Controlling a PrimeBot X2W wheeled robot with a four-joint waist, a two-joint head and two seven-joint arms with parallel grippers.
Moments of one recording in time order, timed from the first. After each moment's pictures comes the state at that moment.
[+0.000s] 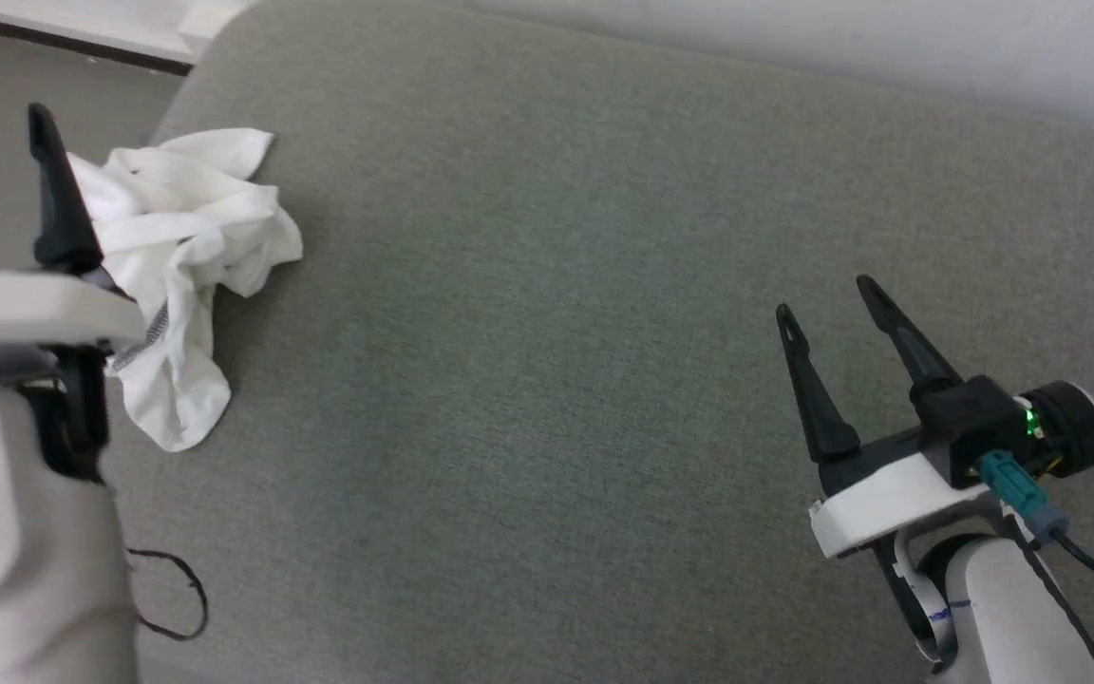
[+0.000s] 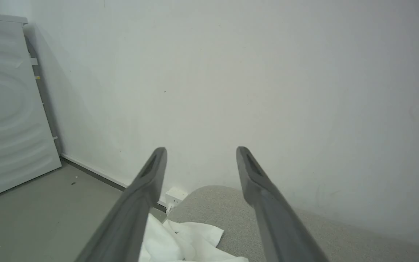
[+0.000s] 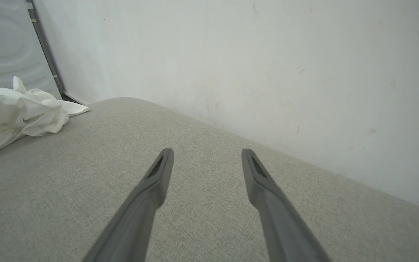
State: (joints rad) left arm -0.54 0.18 0.28 0.26 -0.21 -0.08 -0.18; right arm -0.17 -0.05 0.12 0.00 -0.06 0.13 -0.11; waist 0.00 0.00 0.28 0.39
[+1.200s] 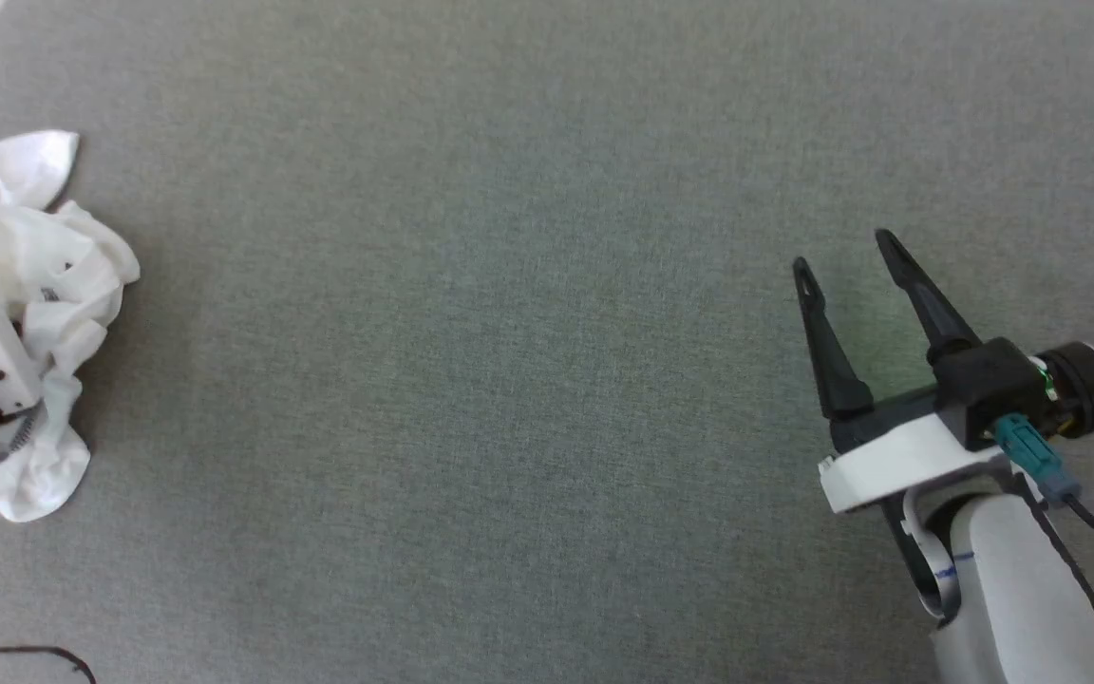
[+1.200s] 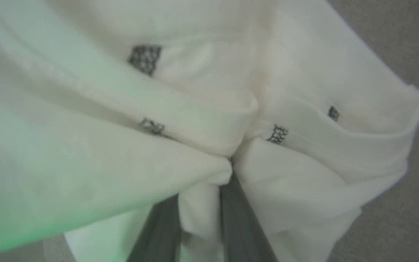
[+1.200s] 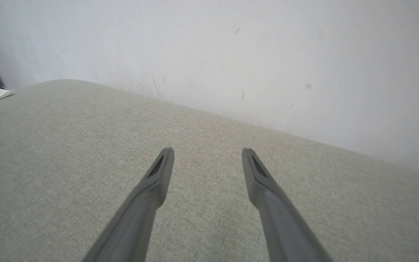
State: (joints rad) left arm -0.72 0.48 0.18 0.80 -0.32 -0.10 0.57; right arm -0.27 -0.05 0.09 0.10 -0.07 0.13 -0.19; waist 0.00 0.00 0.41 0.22
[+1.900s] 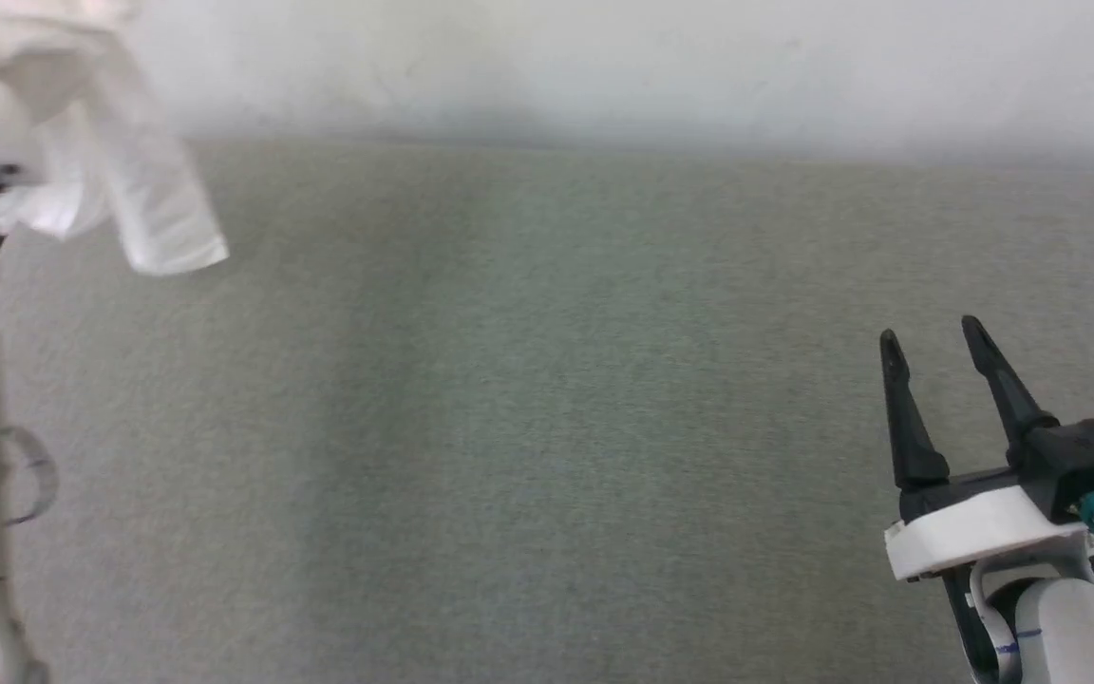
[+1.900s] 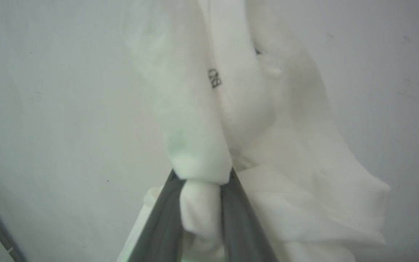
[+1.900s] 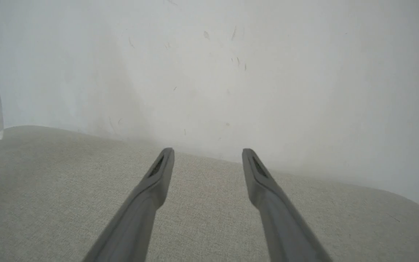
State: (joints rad) left arm -0.88 0.46 0.01 0.49 -0.13 -0.03 -0.04; right arm -0.10 -0.05 -0.04 0.04 -0.01 0.13 -0.18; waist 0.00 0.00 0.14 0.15
